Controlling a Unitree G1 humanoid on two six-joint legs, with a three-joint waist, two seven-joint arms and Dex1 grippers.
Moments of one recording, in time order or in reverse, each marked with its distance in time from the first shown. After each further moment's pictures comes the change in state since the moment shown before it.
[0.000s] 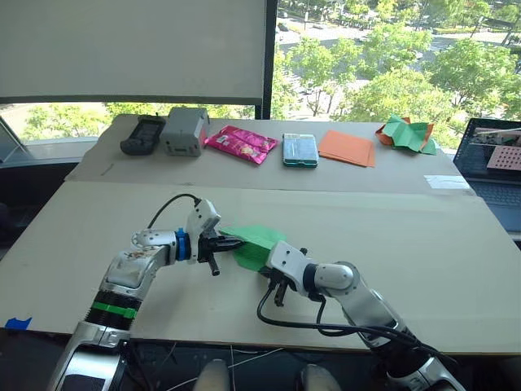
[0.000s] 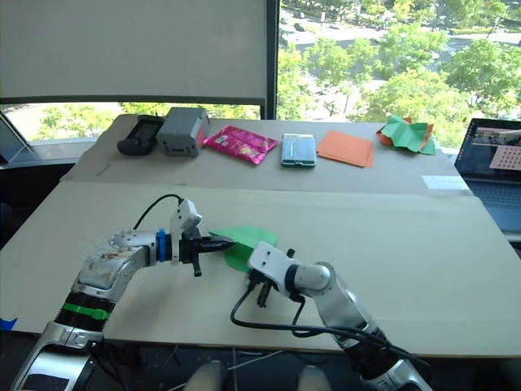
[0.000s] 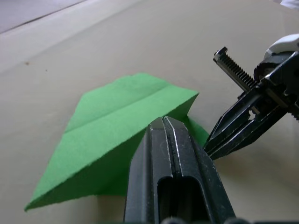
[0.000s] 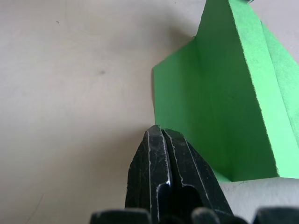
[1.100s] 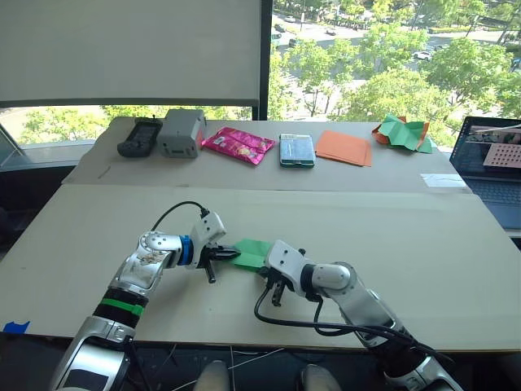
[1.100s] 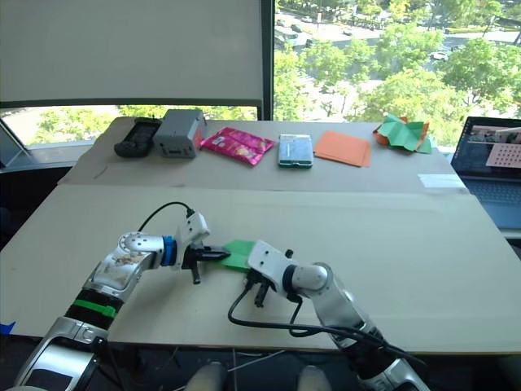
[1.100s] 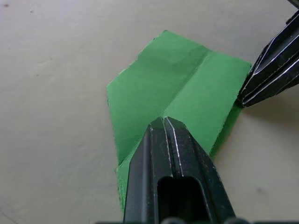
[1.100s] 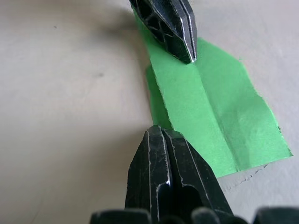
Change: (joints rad) left arm 0.059 0.005 -0.106 0.152 0.215 -0.161 -0.037; right arm -0.002 0.001 -0.011 -0.025 0.036 0.049 -0.003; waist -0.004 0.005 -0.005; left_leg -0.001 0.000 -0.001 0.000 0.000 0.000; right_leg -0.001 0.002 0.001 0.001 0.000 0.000
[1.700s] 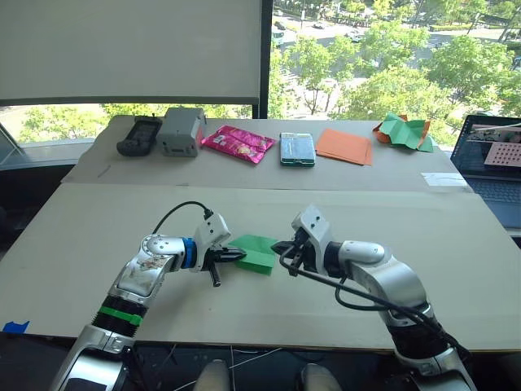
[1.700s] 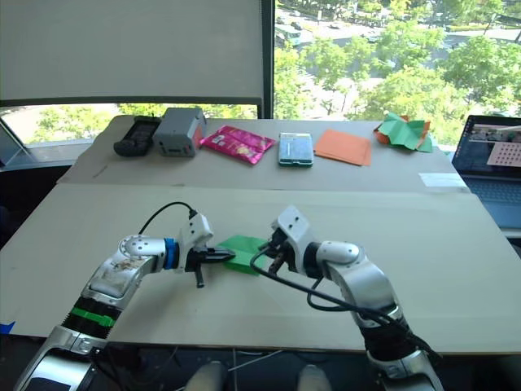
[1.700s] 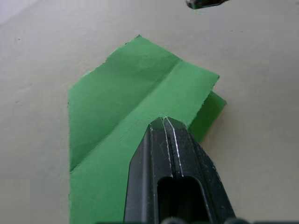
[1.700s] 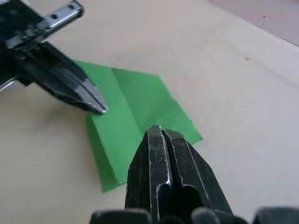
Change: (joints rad) left arm 0.089 0.000 0.023 -0.218 -0.048 0.083 0.033; right arm -0.124 0.006 -0.282 -0.028 0.242 0.304 -0.044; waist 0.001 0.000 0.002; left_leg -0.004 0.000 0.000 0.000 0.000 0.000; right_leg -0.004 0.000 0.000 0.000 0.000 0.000
